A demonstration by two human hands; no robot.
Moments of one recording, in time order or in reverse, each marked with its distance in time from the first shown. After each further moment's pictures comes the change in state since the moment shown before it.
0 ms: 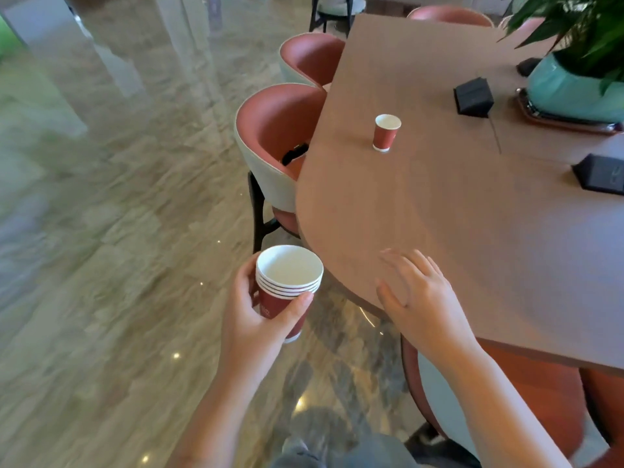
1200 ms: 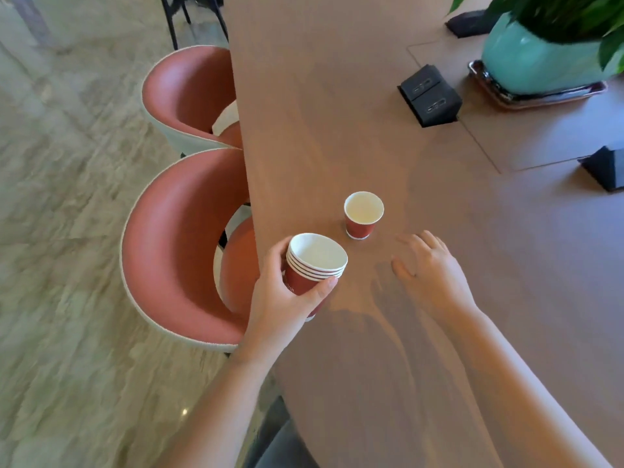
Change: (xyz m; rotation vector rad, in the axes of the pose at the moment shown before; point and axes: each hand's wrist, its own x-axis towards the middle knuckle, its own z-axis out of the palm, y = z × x) left_hand 0.474 -0.030 0.177 0.172 -0.557 0.013; right_hand 0.393 0.157 0.072 -0.117 0.090 0.539
